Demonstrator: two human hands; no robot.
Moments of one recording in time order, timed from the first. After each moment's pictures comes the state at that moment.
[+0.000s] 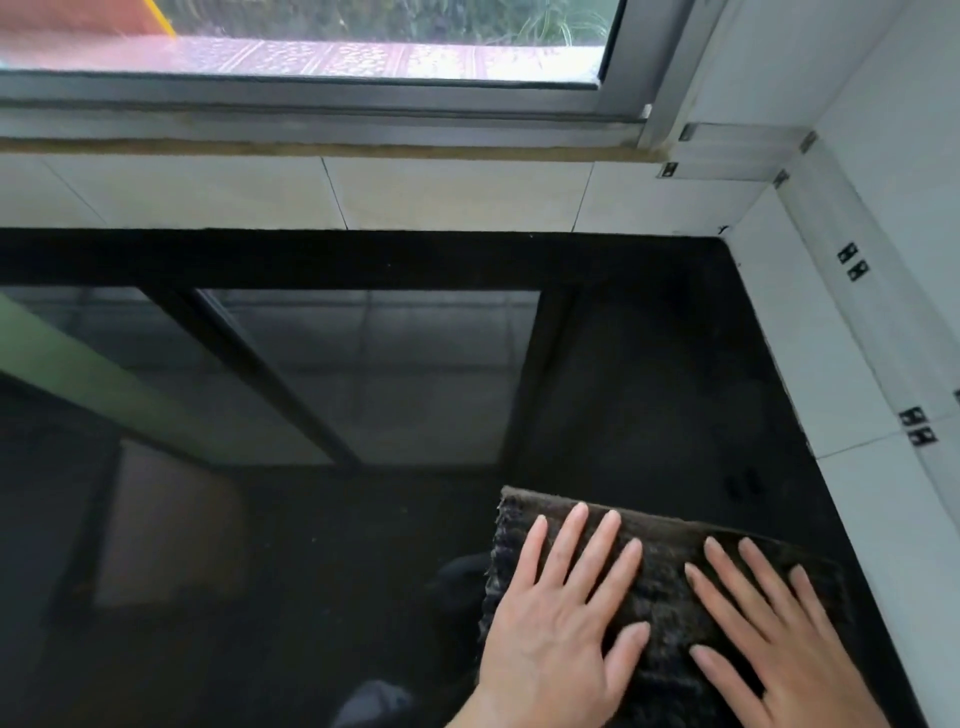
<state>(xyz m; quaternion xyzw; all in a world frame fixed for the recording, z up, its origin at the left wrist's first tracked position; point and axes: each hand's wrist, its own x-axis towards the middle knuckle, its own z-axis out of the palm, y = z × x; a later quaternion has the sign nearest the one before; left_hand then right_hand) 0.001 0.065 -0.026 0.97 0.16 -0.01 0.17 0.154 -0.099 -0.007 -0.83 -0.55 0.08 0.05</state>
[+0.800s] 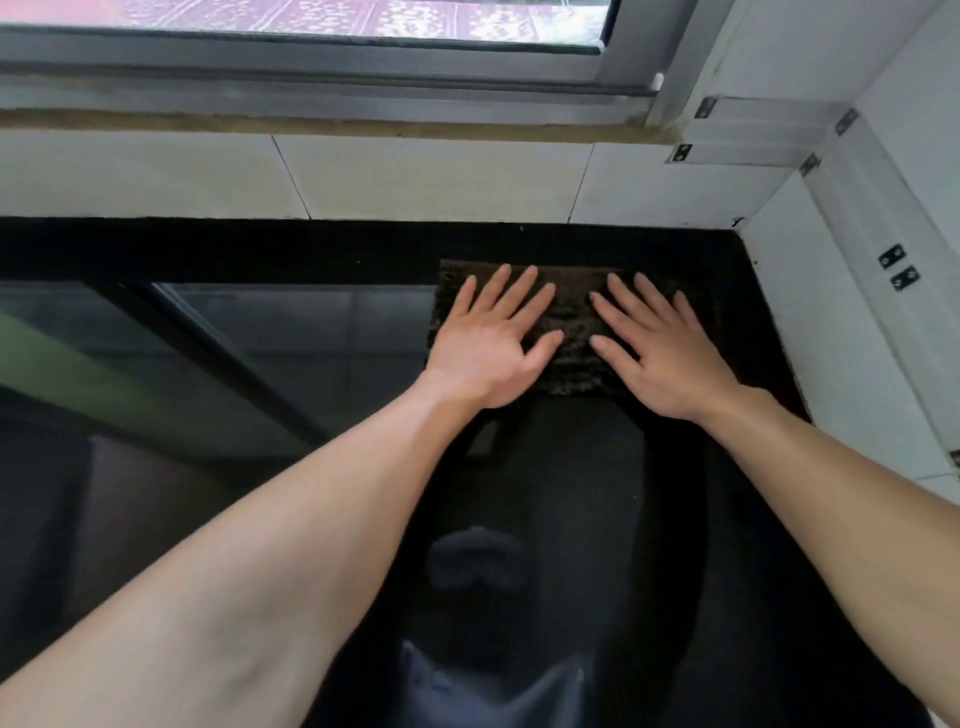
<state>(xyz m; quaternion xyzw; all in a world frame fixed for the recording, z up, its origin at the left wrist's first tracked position) 0.152 0.291 -0.036 0.96 0.23 0.01 0.13 0.315 0.138 -0.026 -0.84 -0.53 0.11 0.03</state>
